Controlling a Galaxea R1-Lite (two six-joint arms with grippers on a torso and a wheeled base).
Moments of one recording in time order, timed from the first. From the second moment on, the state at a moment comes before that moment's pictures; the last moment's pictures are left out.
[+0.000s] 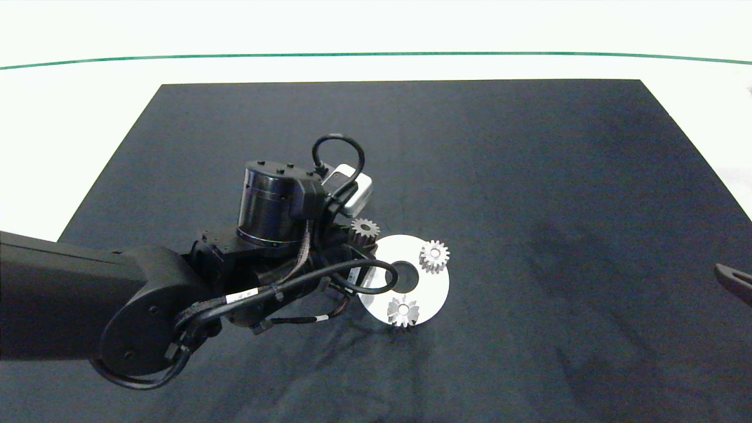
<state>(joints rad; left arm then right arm) -0.71 1.73 -0.98 -0.40 0.23 0.20 0.75 0.86 -0.83 0.11 -0.46 -0.35</state>
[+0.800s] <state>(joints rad) -0.73 1.70 -0.76 -0.78 0.23 0.14 0.75 0.87 -0.82 0.11 -0.46 -0.35</state>
